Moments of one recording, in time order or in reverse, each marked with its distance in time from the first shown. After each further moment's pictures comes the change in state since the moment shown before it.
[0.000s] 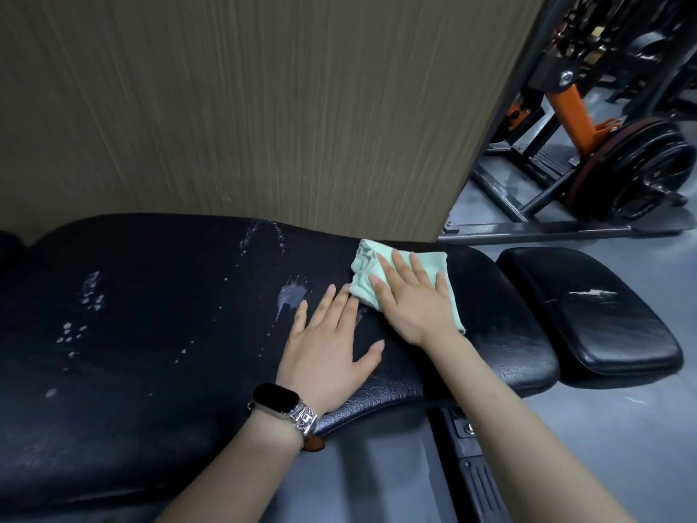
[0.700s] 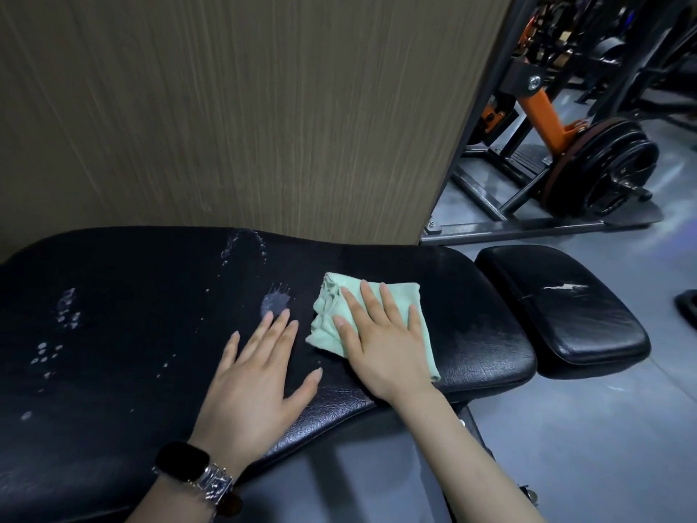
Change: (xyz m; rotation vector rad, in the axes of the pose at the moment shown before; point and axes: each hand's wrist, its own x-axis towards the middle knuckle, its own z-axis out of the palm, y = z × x) left_hand -0.043 -0.039 -0.012 -0.045 0.075 -0.032; right_hand -0.057 -0.029 0.015 0.016 0.064 -0.022
